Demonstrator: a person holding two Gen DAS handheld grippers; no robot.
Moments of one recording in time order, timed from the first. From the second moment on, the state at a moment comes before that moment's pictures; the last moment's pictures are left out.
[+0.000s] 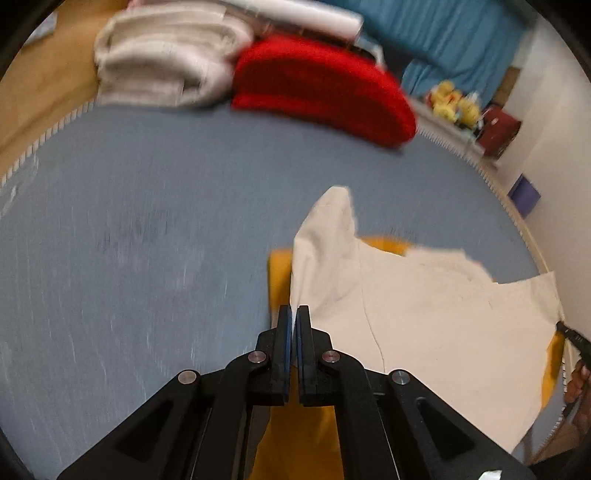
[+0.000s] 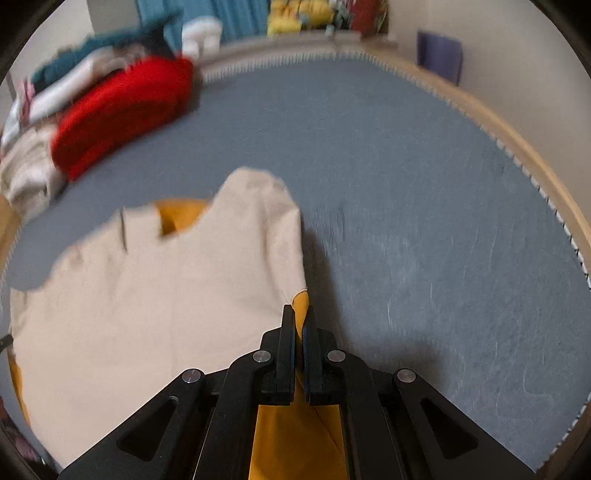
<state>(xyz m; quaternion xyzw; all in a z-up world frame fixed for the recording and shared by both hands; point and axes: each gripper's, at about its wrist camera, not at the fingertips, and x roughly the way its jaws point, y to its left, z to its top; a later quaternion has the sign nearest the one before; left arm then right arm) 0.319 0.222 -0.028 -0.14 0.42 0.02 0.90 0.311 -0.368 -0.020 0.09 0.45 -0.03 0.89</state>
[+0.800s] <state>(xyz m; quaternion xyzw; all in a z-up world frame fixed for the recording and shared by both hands) 0.399 0.243 -0.133 -0.17 0.52 0.09 0.83 0.407 -0.335 -0.126 0.02 0.53 -0.09 0.84</state>
